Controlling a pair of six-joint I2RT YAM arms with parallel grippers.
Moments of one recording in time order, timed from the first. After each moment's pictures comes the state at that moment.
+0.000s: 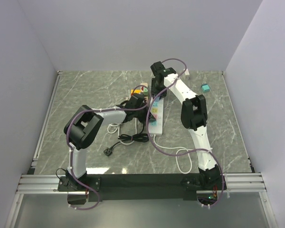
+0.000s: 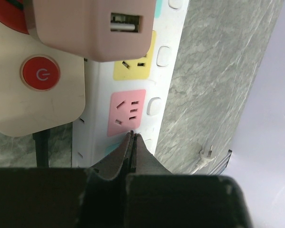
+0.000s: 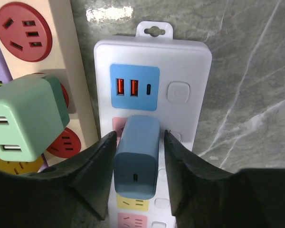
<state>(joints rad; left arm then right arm) -0.68 1.98 1.20 0.04 0.24 -1.05 0.41 2.45 2.28 -1.01 0.09 0.46</state>
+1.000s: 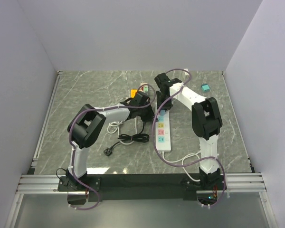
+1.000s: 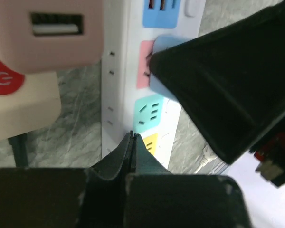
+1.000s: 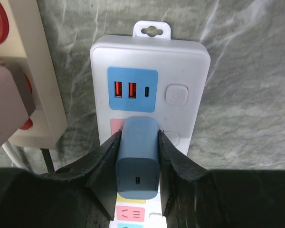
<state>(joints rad) -0.70 2.02 1.33 -0.09 0.25 -1.01 0.44 2.10 1.71 -0.88 0.07 0.41</state>
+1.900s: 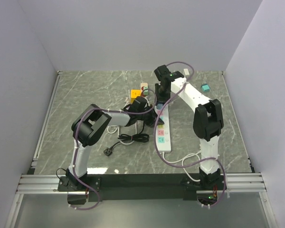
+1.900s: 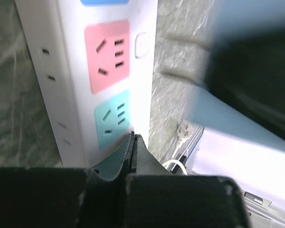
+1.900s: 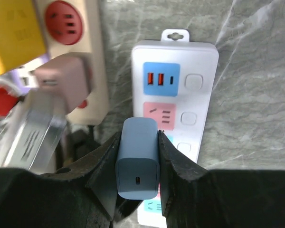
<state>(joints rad) -0.71 2.10 1.18 0.27 0.45 -1.11 0.45 2.08 1.85 -0.98 0.02 0.47</state>
